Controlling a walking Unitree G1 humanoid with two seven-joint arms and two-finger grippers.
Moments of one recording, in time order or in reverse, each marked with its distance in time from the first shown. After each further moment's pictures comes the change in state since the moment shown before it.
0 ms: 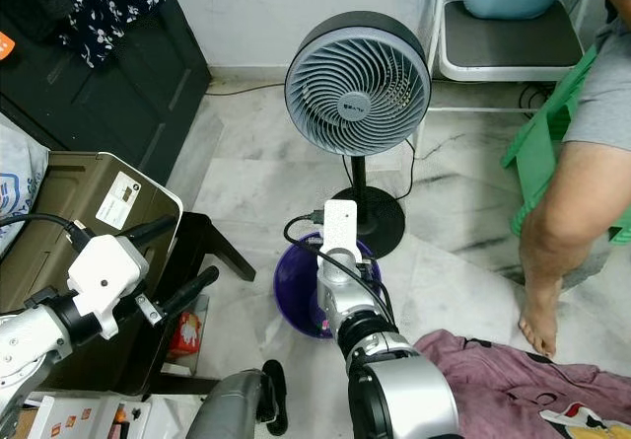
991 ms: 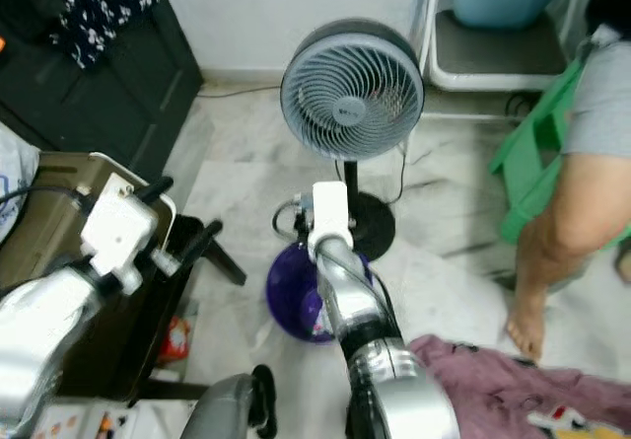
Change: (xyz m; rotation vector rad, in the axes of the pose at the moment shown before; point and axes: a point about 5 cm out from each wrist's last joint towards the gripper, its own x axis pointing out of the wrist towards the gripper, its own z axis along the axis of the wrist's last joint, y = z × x) left arm 0.042 0.025 0.004 -0.026 -0.129 0.223; right arm -0.022 0.007 0.014 -0.002 -0.139 0.310
